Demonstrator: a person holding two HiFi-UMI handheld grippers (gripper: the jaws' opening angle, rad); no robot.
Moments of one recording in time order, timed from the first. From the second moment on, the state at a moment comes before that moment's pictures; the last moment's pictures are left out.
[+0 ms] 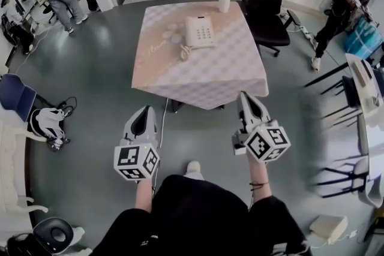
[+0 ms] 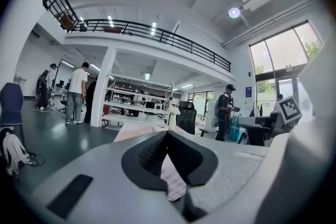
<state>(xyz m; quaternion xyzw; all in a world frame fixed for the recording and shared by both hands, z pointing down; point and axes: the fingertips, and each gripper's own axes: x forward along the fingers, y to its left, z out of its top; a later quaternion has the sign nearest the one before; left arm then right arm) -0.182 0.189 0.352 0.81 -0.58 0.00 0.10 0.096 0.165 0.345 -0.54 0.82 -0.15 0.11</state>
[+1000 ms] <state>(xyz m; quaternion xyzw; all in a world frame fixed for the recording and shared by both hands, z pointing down) -0.186 0.074 0.371 0.81 -0.57 0.00 0.12 0.089 0.048 0.364 -0.55 0.81 -0.17 0.09</state>
